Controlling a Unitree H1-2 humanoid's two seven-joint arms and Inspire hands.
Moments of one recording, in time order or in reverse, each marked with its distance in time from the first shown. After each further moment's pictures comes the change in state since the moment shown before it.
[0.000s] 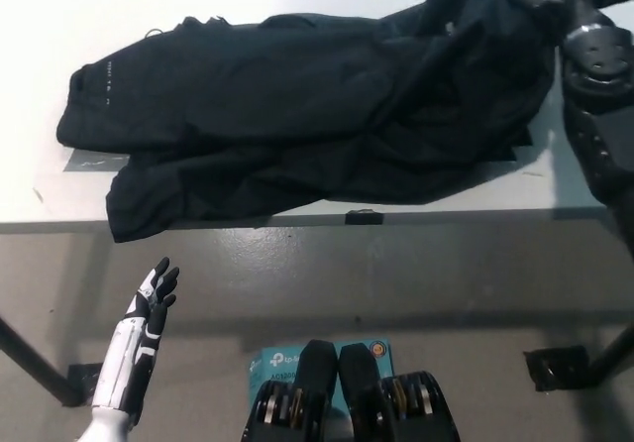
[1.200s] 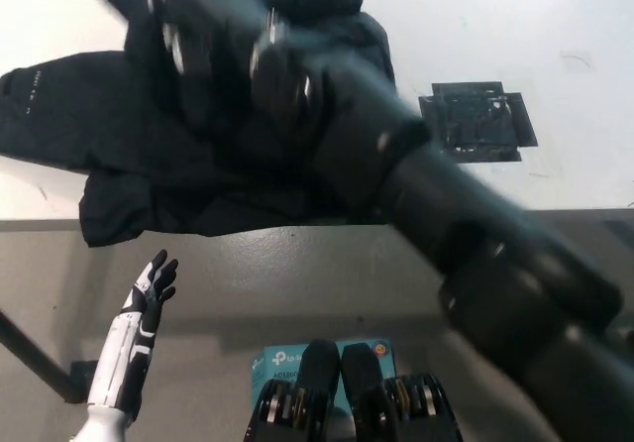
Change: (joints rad) left_arm 0.004 0.005 -0.005 -0.049 -0.025 0.003 -0.003; right_arm -0.204 0.425 0.416 0.281 -0.460 -0.205 0.152
